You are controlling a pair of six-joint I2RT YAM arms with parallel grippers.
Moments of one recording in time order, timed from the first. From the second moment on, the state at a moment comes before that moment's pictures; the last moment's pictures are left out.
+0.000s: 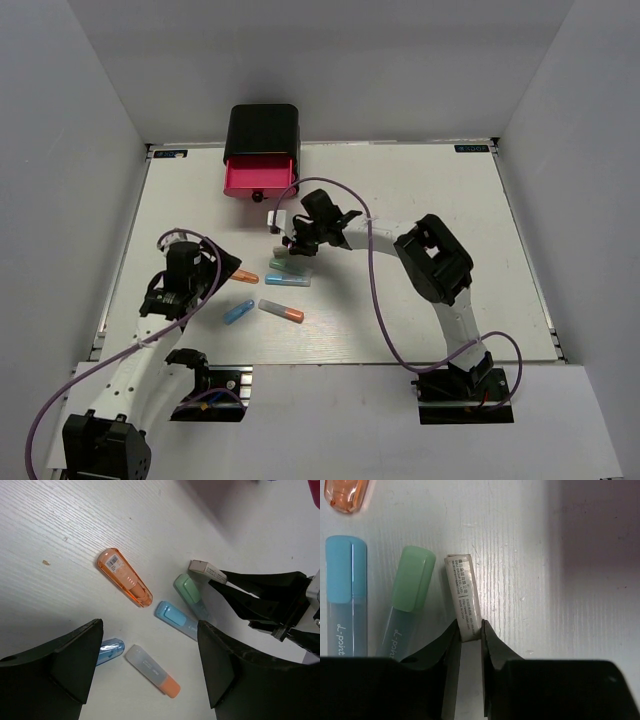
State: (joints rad) left arm -0.15 0.78 0.50 -0.43 -0.04 -0.87; right arm 0.79 2.15 1.46 -0.10 -0.47 -0.66
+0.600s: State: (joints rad) left arm -0.15 0.80 0.46 -0.33 0.03 -0.97; right arm 0.78 1.78 1.56 -0.04 -0.49 -0.64
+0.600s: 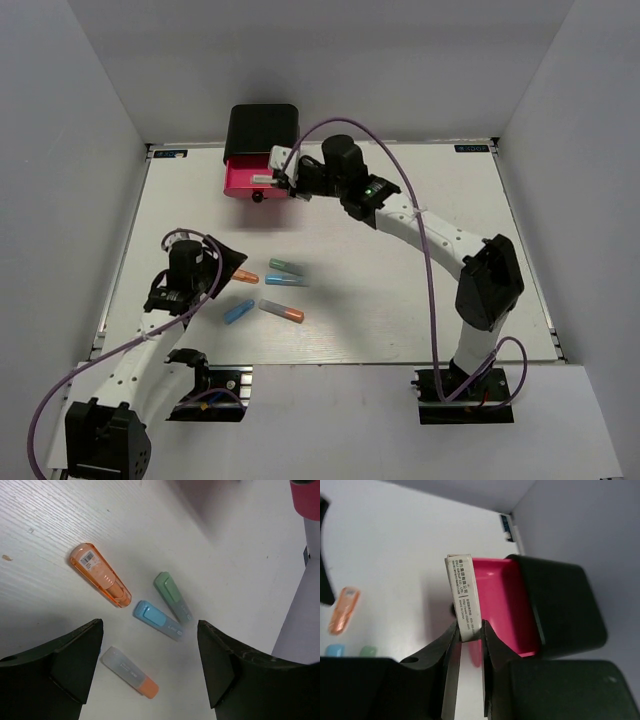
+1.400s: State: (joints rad) left arm -0.15 1.21 0.58 -0.01 0.07 -1.08; right arm 0.77 2.22 2.00 -0.11 -0.29 -0.68
